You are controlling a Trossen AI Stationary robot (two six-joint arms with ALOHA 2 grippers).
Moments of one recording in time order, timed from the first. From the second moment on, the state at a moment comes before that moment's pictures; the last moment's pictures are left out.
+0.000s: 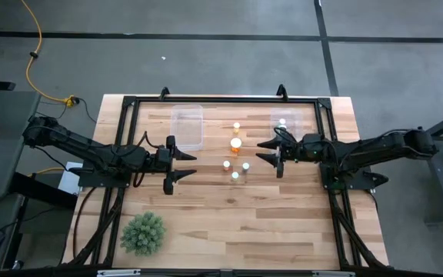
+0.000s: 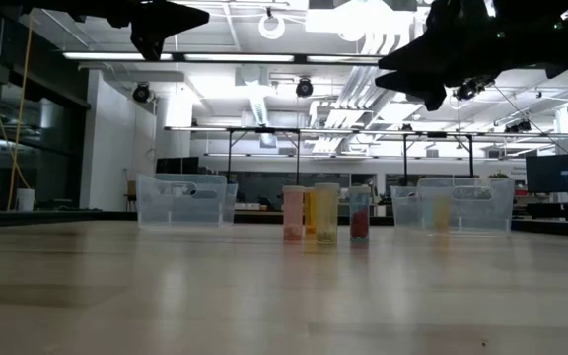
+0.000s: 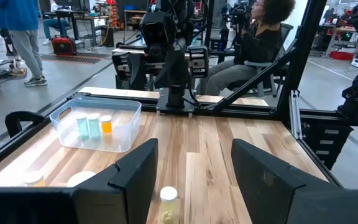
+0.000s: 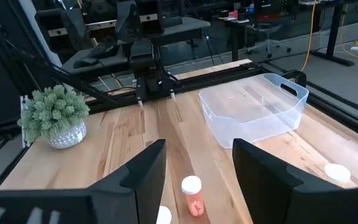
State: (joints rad) left arm -0.14 0.95 0.47 0.39 -0.30 -0.08; right arm -0.03 0.97 0.36 0.48 0.10 0.18
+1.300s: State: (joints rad) left arm -0.14 0.95 0.47 0.36 -0.31 -0.08; right arm -0.28 1.69 1.03 -0.02 0.41 0.47
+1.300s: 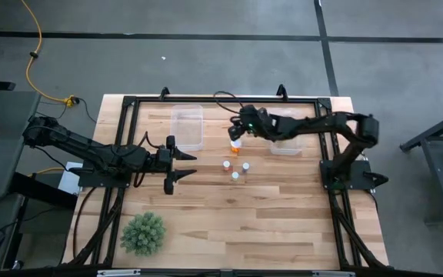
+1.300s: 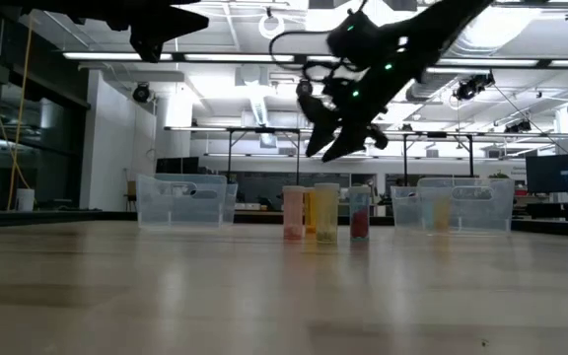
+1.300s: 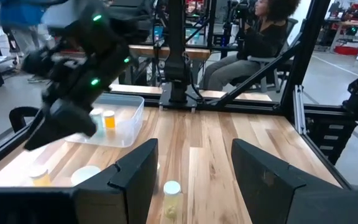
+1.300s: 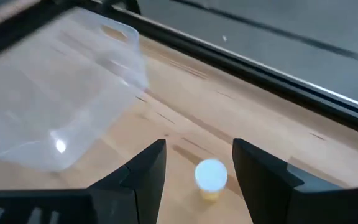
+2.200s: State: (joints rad) left arm -0.14 0.95 0.47 0.36 -0.31 -0.08; right arm -0.30 1.91 1.21 -0.25 0.38 0.50
